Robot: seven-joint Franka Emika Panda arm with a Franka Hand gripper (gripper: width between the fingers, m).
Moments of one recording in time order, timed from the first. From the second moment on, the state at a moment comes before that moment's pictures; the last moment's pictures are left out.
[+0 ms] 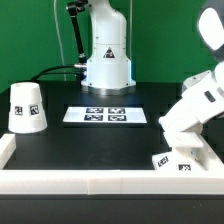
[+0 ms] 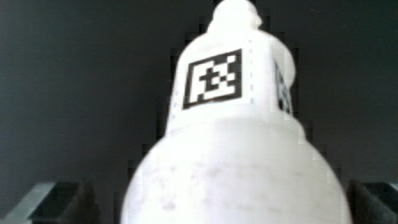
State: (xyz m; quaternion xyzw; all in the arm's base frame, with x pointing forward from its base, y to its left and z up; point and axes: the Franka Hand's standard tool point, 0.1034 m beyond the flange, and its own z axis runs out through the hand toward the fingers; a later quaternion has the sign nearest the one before) arm 0.454 0.154 0.015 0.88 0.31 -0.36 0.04
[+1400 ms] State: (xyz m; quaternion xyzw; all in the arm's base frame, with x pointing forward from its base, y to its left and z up) arm 0.457 0.127 0.072 0.86 0.31 -0.40 0.04
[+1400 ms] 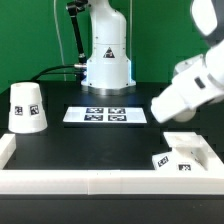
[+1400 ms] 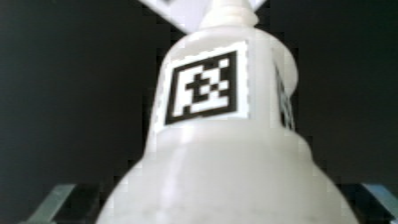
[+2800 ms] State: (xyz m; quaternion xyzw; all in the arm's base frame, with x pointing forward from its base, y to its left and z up) arm 0.502 0.050 0.153 0.94 0.30 -0.17 -0.01
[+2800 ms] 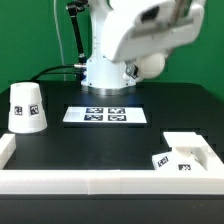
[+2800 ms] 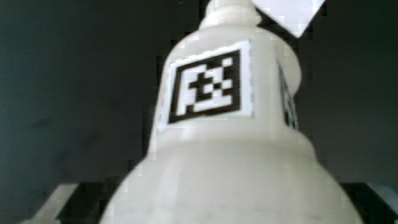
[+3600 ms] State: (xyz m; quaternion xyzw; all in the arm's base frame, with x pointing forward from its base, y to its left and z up) arm 0.528 0.036 0.144 0.96 0.29 0.05 -0.04
